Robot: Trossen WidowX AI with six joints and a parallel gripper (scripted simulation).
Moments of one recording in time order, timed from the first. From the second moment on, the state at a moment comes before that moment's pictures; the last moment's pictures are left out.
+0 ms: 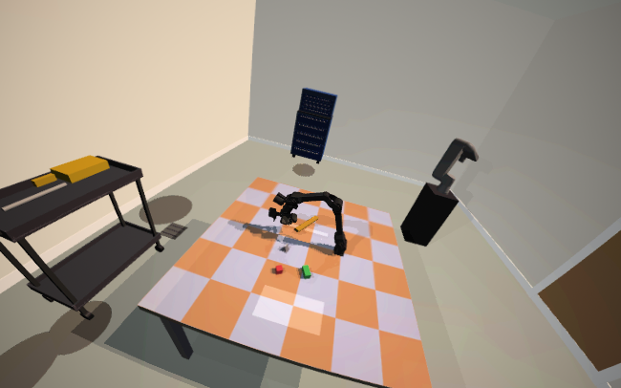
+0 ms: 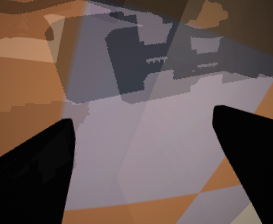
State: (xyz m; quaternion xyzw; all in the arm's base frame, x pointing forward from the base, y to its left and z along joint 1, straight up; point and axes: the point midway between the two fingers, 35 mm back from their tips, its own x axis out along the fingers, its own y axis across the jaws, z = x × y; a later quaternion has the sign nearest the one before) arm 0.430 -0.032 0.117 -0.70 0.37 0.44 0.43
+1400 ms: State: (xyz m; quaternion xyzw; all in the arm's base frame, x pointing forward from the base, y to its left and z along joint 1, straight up) arm 0.261 -0.203 0.116 -0.40 0.59 0.36 0.60
